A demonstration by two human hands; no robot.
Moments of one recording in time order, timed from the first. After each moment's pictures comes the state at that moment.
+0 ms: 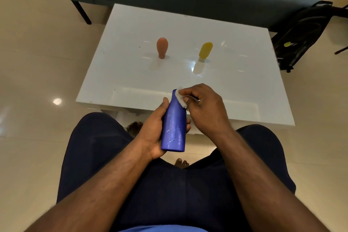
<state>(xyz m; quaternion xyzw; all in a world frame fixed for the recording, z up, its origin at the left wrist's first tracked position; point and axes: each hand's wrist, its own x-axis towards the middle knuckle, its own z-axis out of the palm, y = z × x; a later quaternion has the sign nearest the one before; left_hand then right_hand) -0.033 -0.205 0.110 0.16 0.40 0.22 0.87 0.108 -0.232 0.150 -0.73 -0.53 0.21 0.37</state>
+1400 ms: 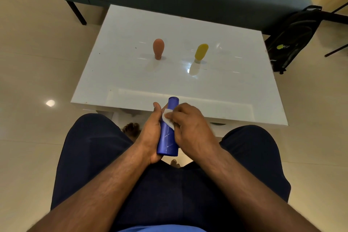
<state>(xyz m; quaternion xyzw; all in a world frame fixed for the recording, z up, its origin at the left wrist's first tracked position) -0.034 -0.219 0.105 0.21 0.44 0.21 0.85 0.071 -0.266 0.143 -0.70 -0.66 0.15 0.22</state>
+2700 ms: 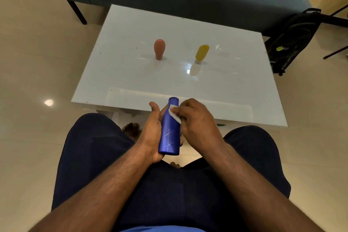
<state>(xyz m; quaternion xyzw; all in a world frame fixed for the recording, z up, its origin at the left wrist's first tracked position) -0.034 -0.216 0.101 0.19 0.45 0.22 0.84 0.089 -0.256 0.136 -0.72 -0.63 0.16 0.24</state>
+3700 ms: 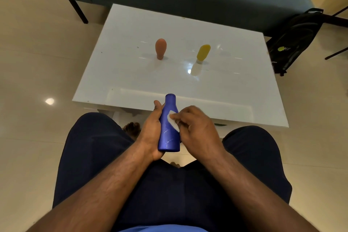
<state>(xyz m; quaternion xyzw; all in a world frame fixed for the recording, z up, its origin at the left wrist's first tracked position) -0.037 -0.212 0.105 0.19 0.45 0.22 0.85 0.078 -0.268 0.134 -0.72 -0.61 0.16 0.29</state>
